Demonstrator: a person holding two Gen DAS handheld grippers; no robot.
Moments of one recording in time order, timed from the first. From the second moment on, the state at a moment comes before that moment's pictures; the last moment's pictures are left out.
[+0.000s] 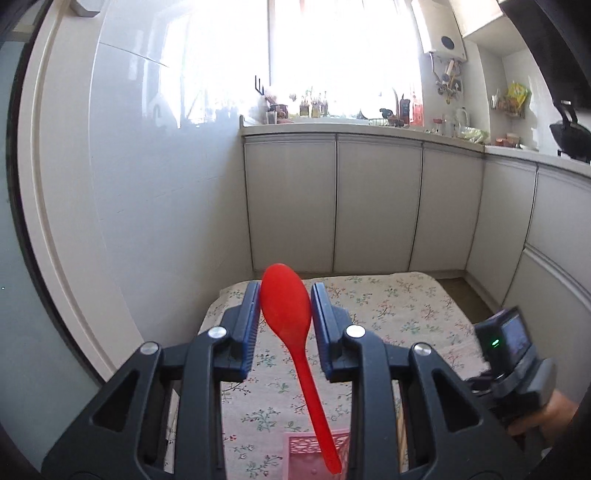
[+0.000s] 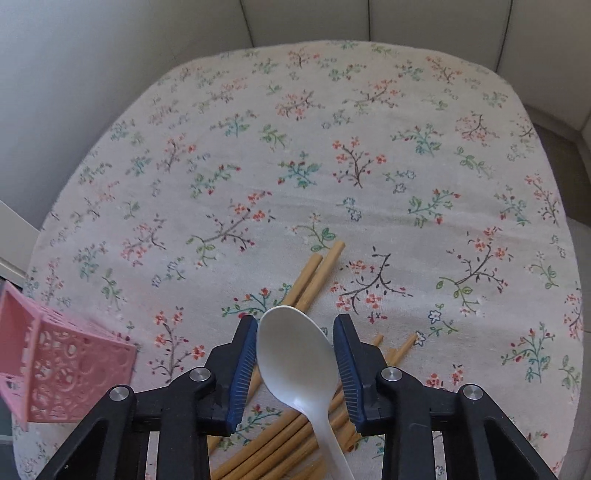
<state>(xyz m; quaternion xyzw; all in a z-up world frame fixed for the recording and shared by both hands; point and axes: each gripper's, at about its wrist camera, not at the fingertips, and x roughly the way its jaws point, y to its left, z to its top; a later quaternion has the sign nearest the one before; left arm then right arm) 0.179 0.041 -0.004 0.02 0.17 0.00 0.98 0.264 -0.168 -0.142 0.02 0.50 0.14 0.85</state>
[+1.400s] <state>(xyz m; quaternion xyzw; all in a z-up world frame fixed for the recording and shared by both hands) 0.147 0.113 -0.036 -0.05 0.35 0.07 0.93 0.194 -0.109 -0.032 0.26 0.23 0.22 0.91</state>
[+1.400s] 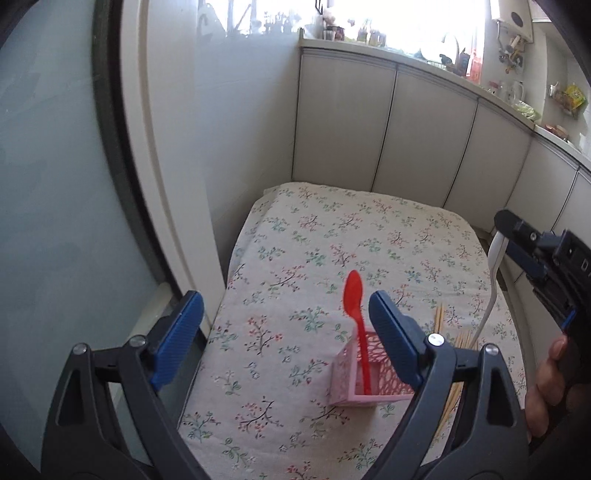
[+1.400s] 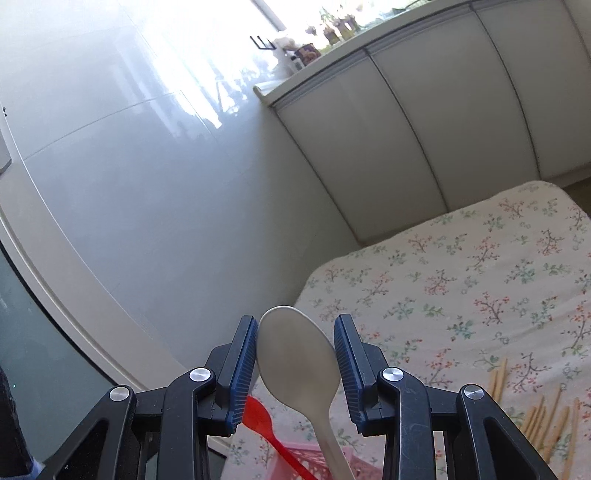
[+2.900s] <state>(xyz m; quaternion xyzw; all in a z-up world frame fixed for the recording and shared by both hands) 0.122 0.042 -0.028 -0.02 0.41 -0.05 0.91 0.122 -0.225 -0.051 0.18 0.37 0.04 0.91</state>
